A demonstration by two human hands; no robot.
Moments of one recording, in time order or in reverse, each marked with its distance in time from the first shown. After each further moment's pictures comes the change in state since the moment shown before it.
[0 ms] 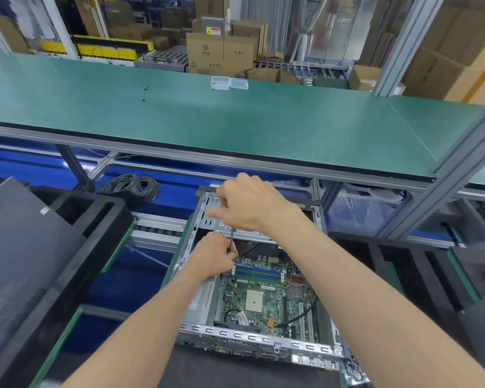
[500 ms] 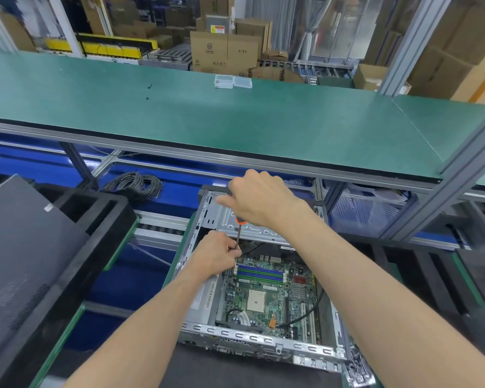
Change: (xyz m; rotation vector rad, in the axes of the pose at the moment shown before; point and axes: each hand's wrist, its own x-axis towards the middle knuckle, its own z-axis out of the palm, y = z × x) left_hand 0.000 -0.001 0.001 -0.098 -0.001 0.002; right_hand 0.004 0.011 -0.001 -0.089 -0.022 0.082
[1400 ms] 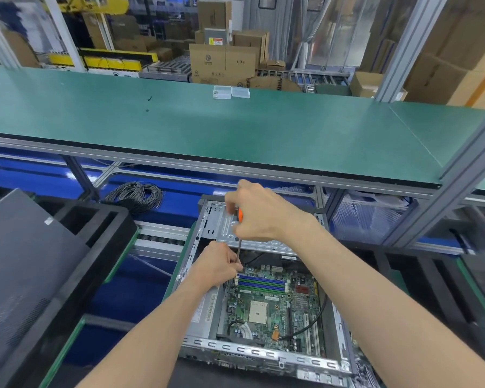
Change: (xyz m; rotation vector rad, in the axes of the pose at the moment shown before) left_hand 0.006 -0.004 0.003 0.020 -0.040 -0.059; right_hand -0.010 0.007 -0.005 0.188 -0.045 -0.120
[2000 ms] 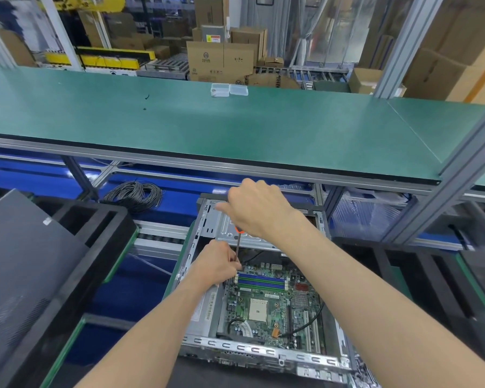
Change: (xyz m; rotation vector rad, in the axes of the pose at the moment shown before) left_hand -0.001 0.006 -0.001 0.064 0.005 -0.030; right_hand 0.008 -0.010 0.006 -0.280 0.094 0.128
